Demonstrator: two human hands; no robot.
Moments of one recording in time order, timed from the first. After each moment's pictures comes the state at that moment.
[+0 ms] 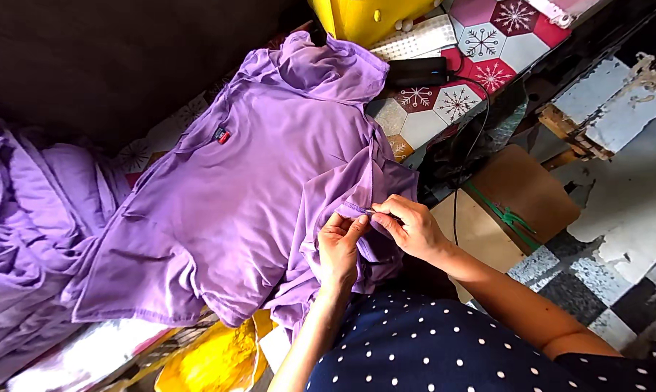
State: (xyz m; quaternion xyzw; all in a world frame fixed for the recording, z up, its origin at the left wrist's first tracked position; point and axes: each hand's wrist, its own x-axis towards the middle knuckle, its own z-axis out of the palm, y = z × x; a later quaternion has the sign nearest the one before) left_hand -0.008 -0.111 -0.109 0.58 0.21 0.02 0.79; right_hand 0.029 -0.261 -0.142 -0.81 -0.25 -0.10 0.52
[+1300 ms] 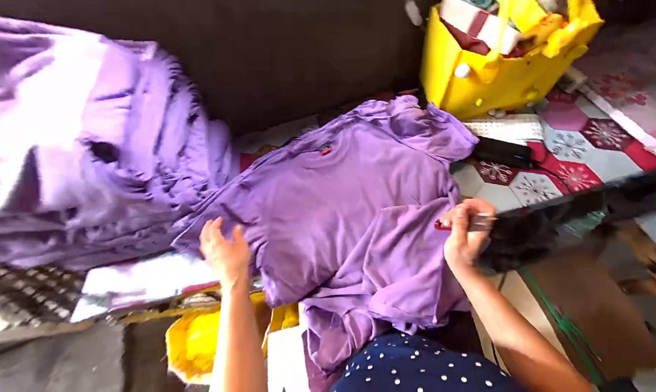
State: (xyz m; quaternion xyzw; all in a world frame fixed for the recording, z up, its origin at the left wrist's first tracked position) left_hand -0.075 0.199 -0.116 0.87 0.38 0.24 0.22; right_hand 0.093 -0.198 -0.145 -0.65 -0.19 -0.19 0.71
